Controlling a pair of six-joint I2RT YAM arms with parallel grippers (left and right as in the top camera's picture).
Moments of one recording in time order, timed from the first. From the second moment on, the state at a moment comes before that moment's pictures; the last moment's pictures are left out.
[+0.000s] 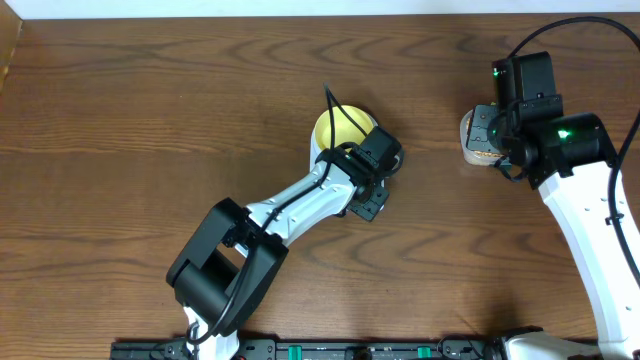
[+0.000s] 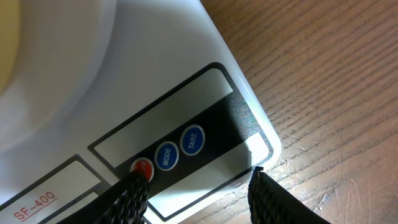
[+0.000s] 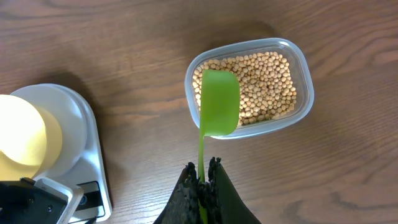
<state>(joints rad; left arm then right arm) -0.73 1.93 1.26 -0.65 0.04 -0.10 0.22 1.43 1.42 -1.01 0.22 0.36</state>
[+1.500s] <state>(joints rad) -0.73 1.91 1.22 -0.58 0.04 -0.10 0.22 1.41 1.42 -1.01 0.22 0.36</state>
